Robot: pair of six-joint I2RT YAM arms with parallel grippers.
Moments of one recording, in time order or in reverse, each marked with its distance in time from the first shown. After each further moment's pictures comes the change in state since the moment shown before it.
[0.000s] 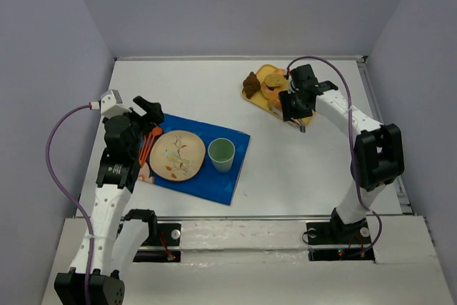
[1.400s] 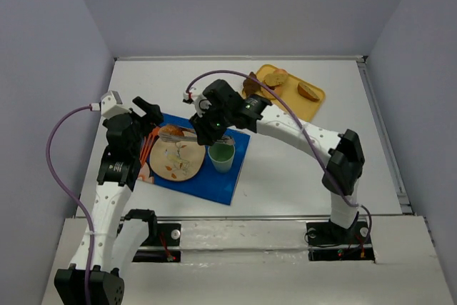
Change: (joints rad) left arm 0.000 0.023 0.000 -0.033 -0.040 -0.026; right arm 0.615 0.135 0.396 0.026 -0.316 -0.065
